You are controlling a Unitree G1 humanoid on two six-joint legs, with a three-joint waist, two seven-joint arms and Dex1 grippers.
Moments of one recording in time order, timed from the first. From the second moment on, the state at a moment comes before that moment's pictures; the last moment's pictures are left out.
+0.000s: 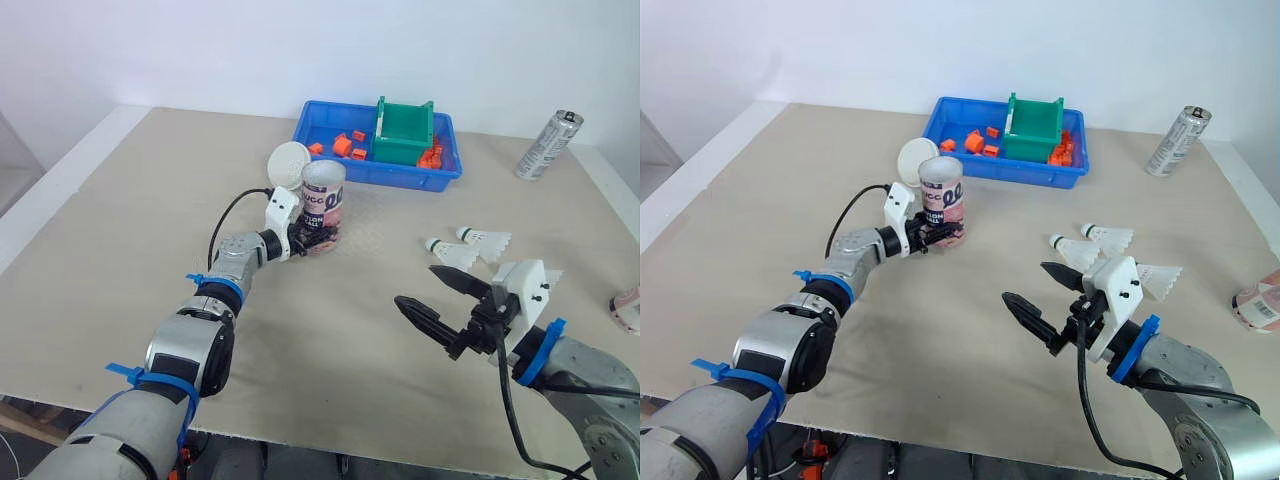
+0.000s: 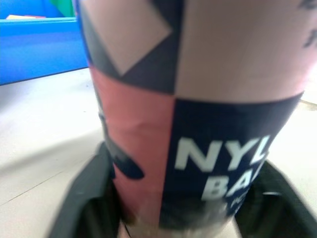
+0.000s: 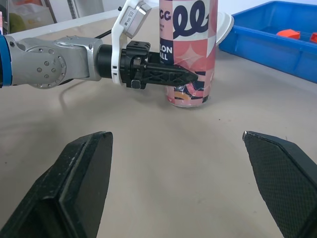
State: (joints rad) left arm -1.09 0.10 0.07 1.28 -0.13 -0.23 -0.83; right arm 0.12 -0.65 -0.31 -0.71 0.71 0.60 0.56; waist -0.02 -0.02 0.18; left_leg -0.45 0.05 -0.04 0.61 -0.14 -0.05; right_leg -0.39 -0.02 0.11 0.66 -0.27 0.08
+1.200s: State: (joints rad) left arm -1.00 0.14 0.02 1.19 -0.09 -0.28 -1.05; right arm 0.08 -0.67 -0.31 -0.69 0.72 0.62 0.58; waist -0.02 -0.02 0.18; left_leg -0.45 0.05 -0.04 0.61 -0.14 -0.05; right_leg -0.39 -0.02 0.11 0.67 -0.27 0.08
